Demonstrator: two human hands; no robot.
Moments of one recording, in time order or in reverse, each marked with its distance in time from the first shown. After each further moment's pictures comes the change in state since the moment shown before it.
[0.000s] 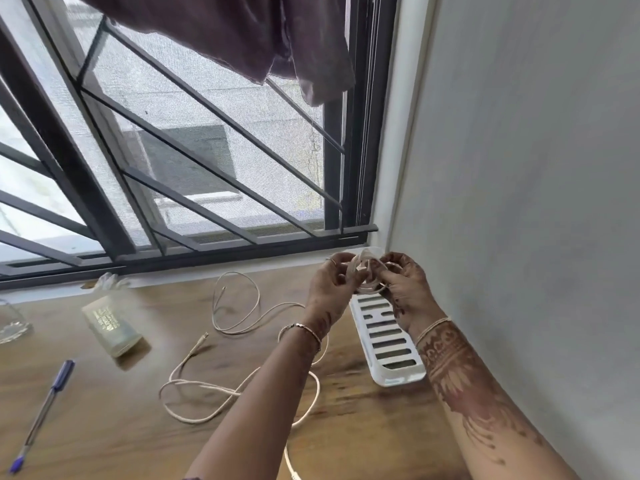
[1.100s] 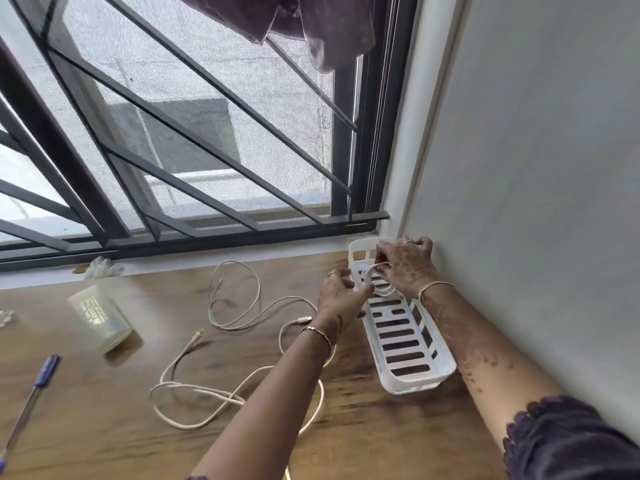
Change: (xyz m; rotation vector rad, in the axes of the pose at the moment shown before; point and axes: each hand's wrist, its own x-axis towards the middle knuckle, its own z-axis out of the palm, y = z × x) left_hand 0.023 -0.049 0.005 0.111 0.063 -0.418; right_hand 0.088 0.012 -0.020 -1.959 -0.096 -0.490
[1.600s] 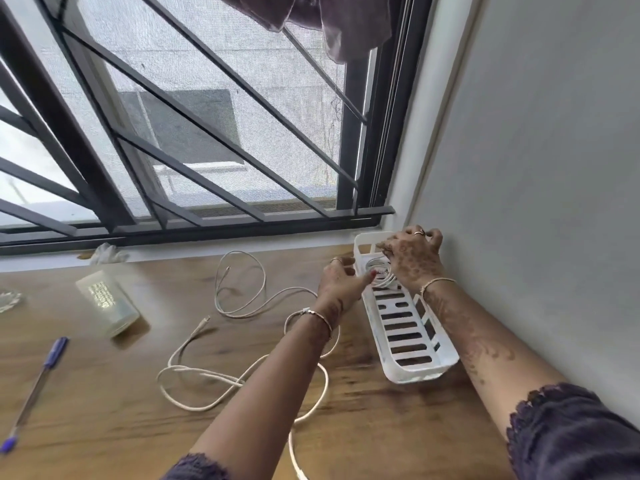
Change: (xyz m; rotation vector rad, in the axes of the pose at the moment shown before) left_hand 0.001 0.008 -0.013 0.103 0.015 0.061; right_hand -0.001 -0.004 0.003 -0.129 0.076 0.021
